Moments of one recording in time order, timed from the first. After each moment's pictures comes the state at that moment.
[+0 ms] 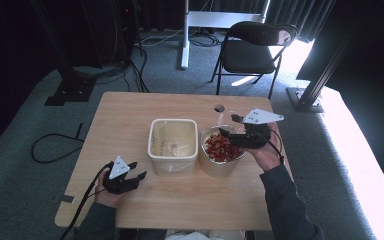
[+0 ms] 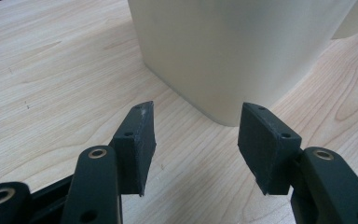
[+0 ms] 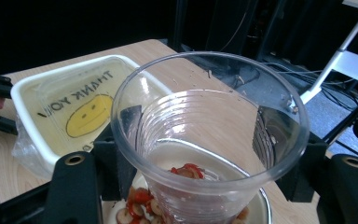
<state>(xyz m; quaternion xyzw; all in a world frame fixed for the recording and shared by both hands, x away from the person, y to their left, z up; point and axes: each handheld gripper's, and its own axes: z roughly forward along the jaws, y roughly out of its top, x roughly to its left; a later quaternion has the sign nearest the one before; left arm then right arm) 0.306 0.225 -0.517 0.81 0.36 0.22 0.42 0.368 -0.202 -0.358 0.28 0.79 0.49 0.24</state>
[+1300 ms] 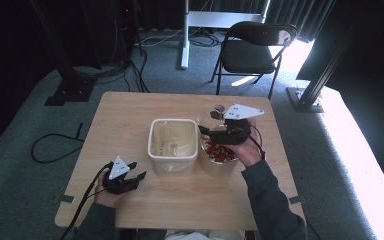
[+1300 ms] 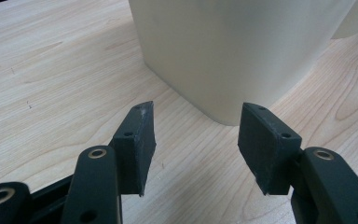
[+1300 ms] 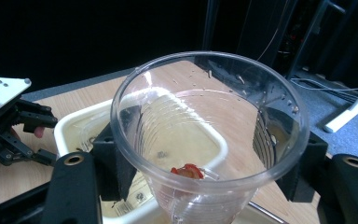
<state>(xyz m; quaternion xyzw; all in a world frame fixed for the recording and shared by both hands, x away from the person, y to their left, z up) 0.304 0.226 -0.517 0.81 0.36 0.22 0.42 0.376 -0.153 -0.351 0.25 0.79 0.52 0.20</state>
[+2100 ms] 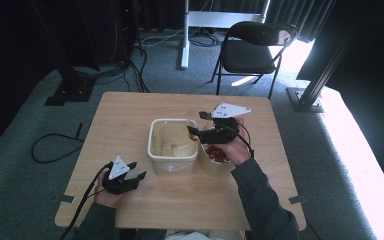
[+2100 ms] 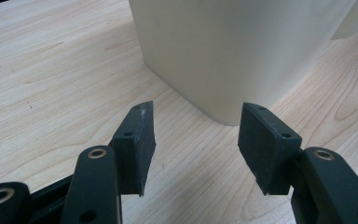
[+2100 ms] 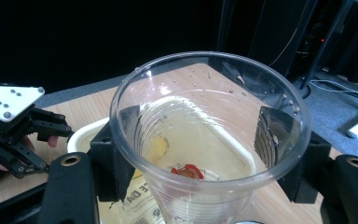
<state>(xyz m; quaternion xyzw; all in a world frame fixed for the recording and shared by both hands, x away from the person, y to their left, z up) 0.304 0.226 -0.516 0.81 0.35 0.22 0.42 0.384 -0.125 -0.356 0.24 0.79 0.53 0.18</state>
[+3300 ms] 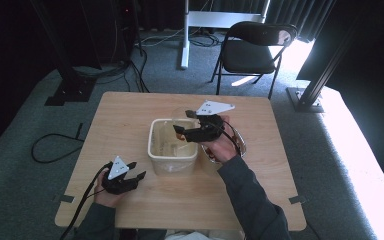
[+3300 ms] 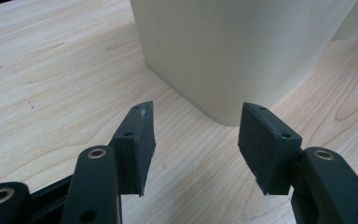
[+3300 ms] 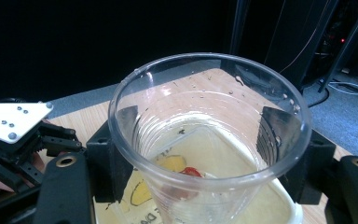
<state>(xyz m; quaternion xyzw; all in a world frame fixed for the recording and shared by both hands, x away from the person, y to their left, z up) 0.304 0.227 -0.516 0.81 0.36 0.22 0.42 0.394 -0.088 -0.358 0.23 0.80 0.54 0.15</state>
